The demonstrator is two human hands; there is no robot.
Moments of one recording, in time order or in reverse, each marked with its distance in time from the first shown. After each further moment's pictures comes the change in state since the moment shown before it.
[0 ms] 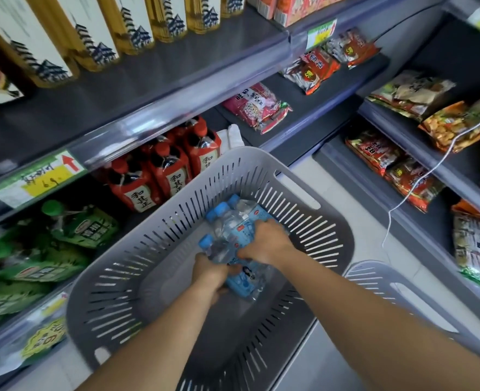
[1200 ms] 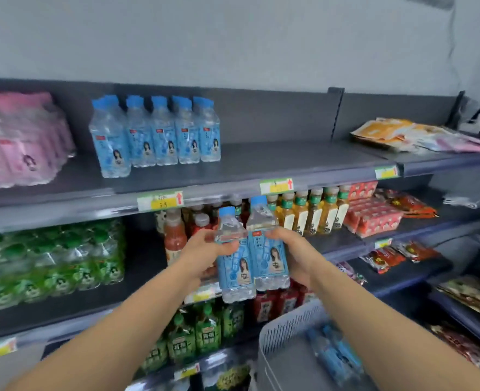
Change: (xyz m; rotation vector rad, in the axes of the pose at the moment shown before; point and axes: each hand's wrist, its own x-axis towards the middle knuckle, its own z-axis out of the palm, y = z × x) left_hand -0.401 0.139 -0.313 -0.136 0.078 0.815; right_hand -0.331 -0.276 -0.150 1.133 -0.196 -0.721
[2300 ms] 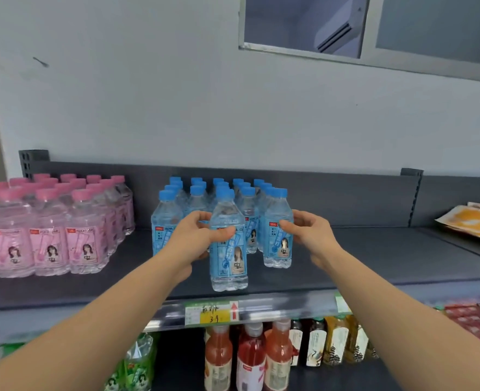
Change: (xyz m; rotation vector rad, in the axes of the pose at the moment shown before) left_hand 0.080 0.173 -0.119 0.072 0.244 0.338; right_hand 0.210 -0.161 0.063 -0.211 0.130 -0.479
